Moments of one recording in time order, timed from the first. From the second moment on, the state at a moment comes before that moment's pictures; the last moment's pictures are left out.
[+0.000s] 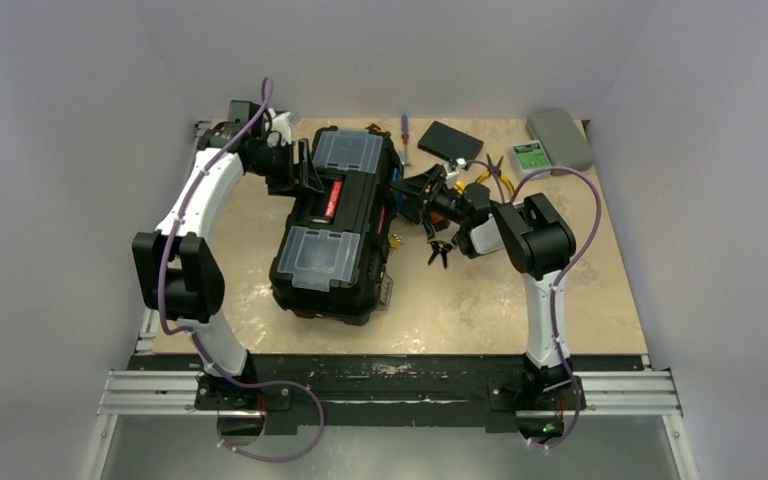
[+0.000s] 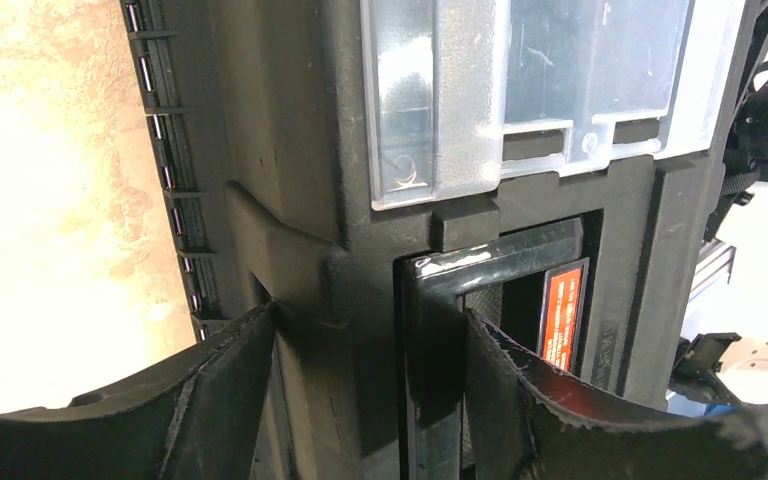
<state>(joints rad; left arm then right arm) -0.09 1.78 1.63 -0.89 0.55 -0.18 0.33 2.23 1.02 1.33 -0.70 1.60</state>
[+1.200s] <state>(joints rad) -0.16 1.78 1.70 -0.95 0.38 -0.18 0.32 1.95 1.00 0.71 -0.64 1.30</state>
